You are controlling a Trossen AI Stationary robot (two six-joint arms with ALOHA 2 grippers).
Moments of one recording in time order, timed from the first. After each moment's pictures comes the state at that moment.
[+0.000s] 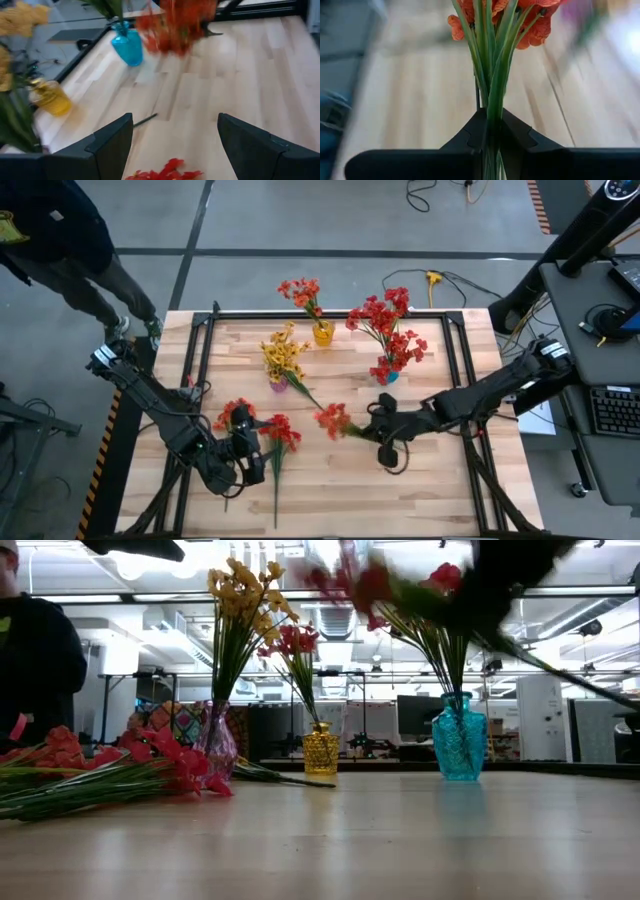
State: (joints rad) left arm -0.77 1.33 0.96 -0.47 -0.95 -0.57; right arm 0.38 1.34 0.85 -0.21 0.25 0.44
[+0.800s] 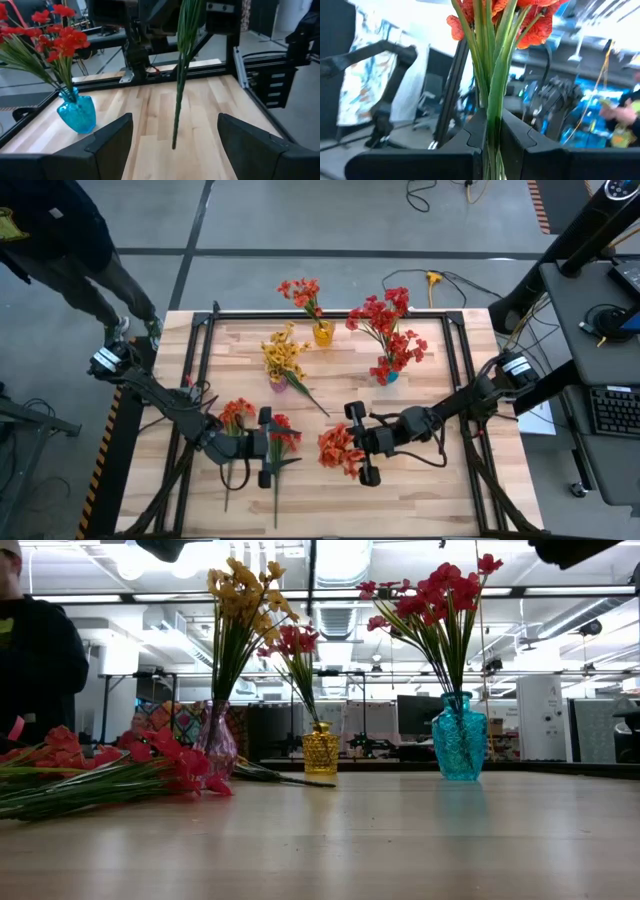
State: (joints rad) left arm -0.64 1.35 0.69 0.48 -0.68 -0.01; right arm 0.39 1.70 0.84 1.24 0.07 -0.31
